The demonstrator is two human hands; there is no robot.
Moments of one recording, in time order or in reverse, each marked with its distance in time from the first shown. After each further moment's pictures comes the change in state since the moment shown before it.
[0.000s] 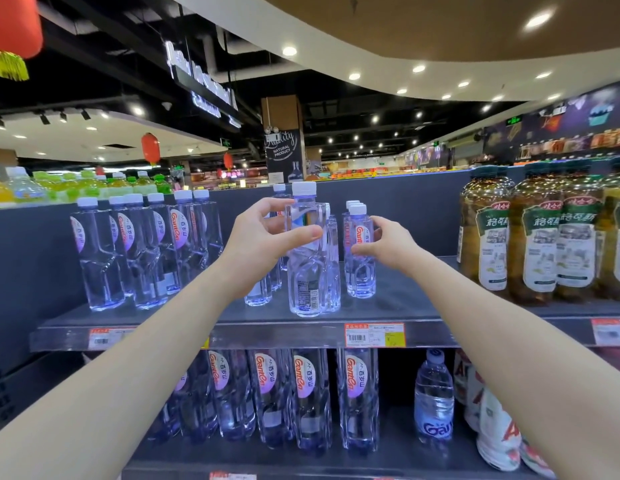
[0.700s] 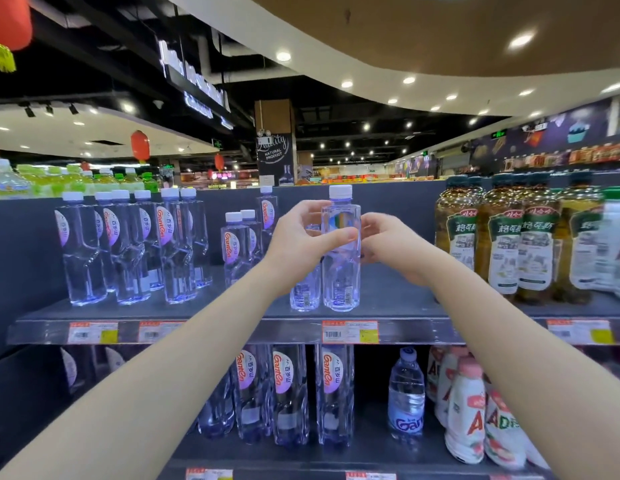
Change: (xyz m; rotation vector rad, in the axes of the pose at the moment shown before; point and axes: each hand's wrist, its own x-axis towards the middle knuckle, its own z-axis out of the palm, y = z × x) left_hand 0.006 0.006 0.075 -0.027 -0.010 0.095; right_hand -0.071 -0.040 -0.049 0.274 -0.162 -0.025
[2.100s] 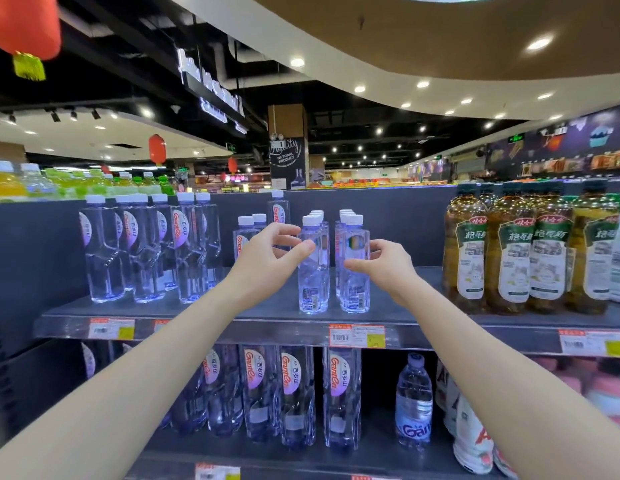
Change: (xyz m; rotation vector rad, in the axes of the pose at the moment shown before) left_hand -0.021 -0.020 -0.054 0.320 0.021 -0.057; right_hand 0.022 0.048 0.029 -0.018 0.241 0.070
